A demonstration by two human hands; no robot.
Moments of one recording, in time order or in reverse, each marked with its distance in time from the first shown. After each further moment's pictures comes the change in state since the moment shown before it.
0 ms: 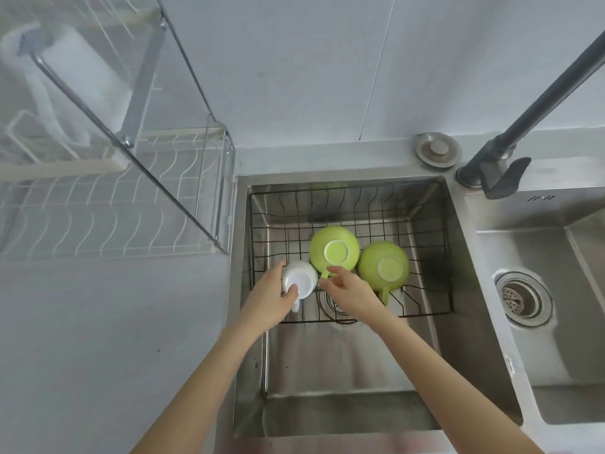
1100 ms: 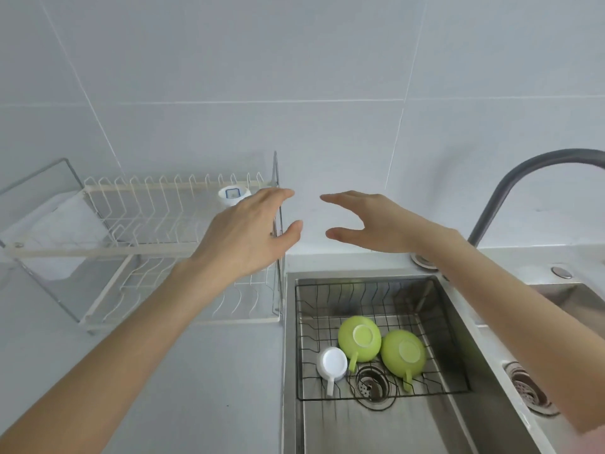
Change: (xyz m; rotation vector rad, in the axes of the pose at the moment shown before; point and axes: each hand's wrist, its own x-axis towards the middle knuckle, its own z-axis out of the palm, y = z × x) left_hand -0.183 0.075 -0.218 0.429 0.712 0.575; right_hand -0.192 -0.208 -0.067 -0.764 0.404 -0.792
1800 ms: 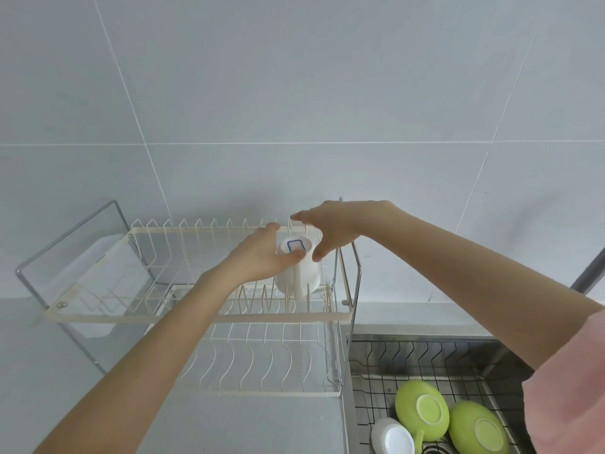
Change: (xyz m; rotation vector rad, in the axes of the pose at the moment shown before) left_hand 0.092 -0.140 0.007 -0.212 -0.258 -0.316; right_hand 0.193 -0.085 0.002 -0.398 -0.318 -0.055
